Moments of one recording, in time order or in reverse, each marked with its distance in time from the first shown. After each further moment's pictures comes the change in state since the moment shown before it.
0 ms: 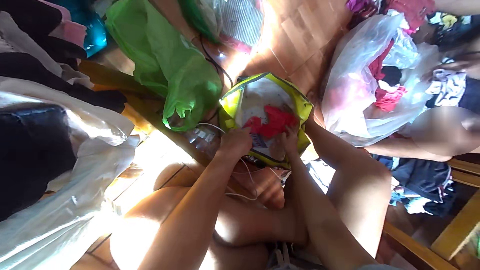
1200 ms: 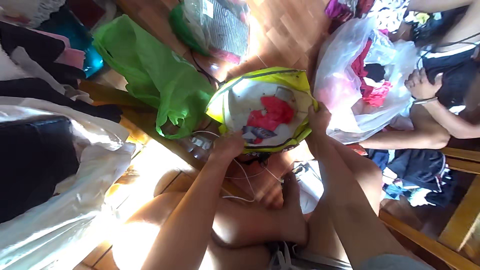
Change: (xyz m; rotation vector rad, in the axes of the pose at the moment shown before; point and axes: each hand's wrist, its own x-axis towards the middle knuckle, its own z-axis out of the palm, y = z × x) left_hand -0.006 0.004 -0.006 0.023 -0.004 -0.041; right_hand 0.047 -0.049 -0.122 -0.174 0.356 0.013
